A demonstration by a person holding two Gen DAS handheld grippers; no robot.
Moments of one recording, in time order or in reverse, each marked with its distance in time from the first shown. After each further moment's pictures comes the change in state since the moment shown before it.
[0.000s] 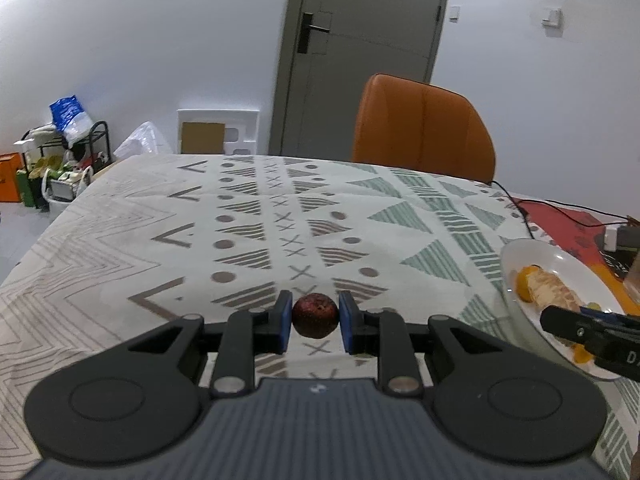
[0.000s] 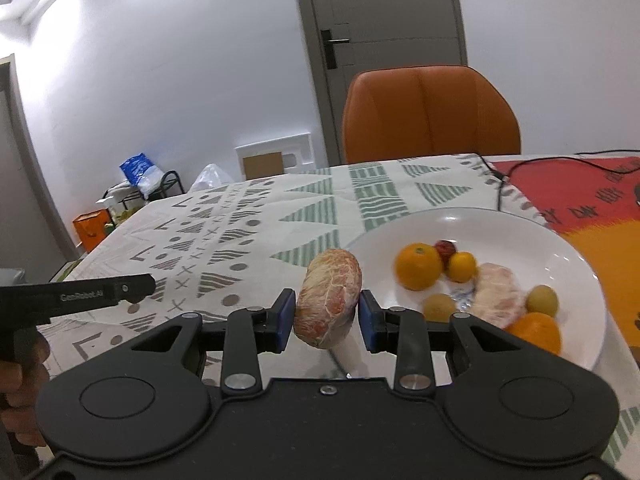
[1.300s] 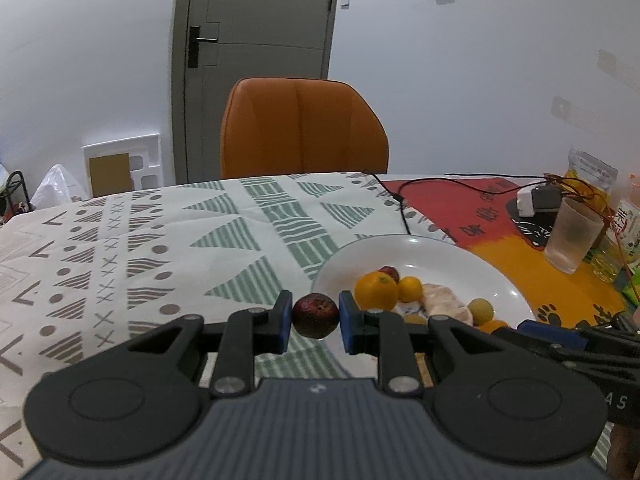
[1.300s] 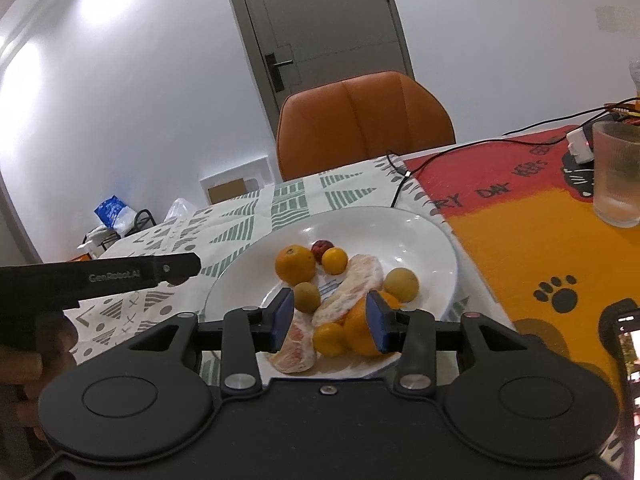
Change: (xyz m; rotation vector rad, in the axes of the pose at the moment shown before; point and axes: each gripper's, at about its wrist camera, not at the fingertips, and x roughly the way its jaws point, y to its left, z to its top) left arm 0.014 -0.133 0.008 0.180 -0.002 -0.194; right arm -0.048 -0.089 -0.017 0.134 -0.060 -0.049
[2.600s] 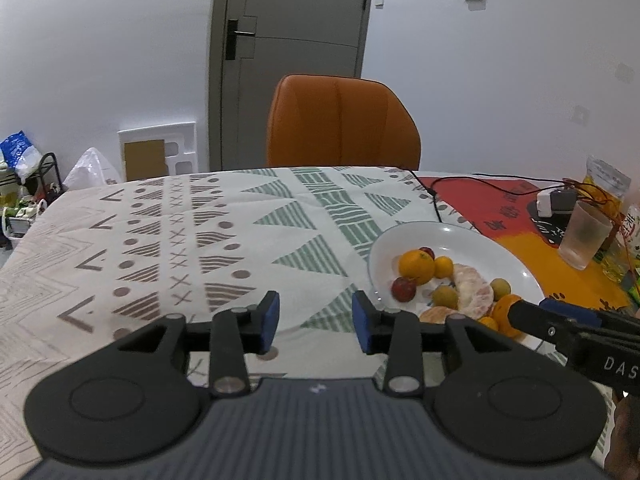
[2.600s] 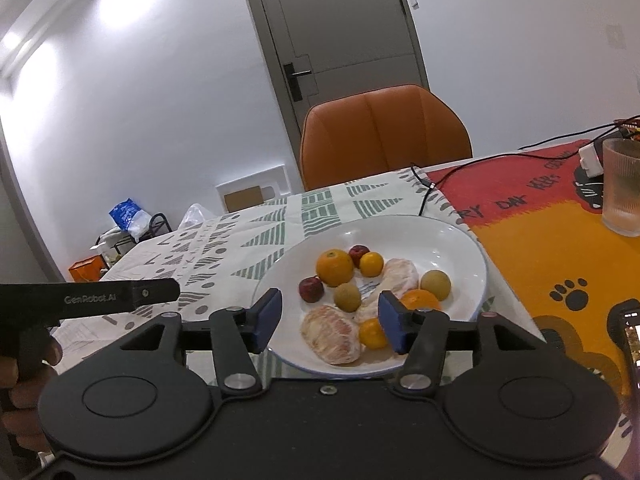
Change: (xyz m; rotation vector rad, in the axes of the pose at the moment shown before) left arm -0.057 0.036 -0.014 -0.056 0.020 0.081; right arm -0.019 0.030 -0.004 -0.025 -0.029 0.034
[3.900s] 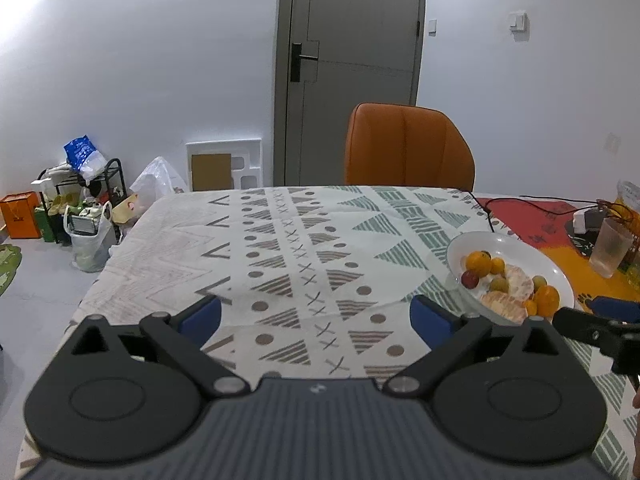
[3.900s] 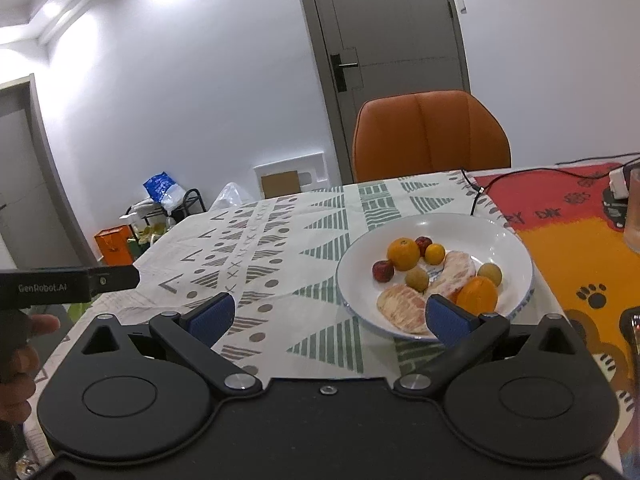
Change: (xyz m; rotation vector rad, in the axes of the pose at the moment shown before) left arm -0.099 0.060 -0.023 -0.042 -0.056 0.150; right arm -0.039 0.057 -0.003 -0.086 0.042 0.078
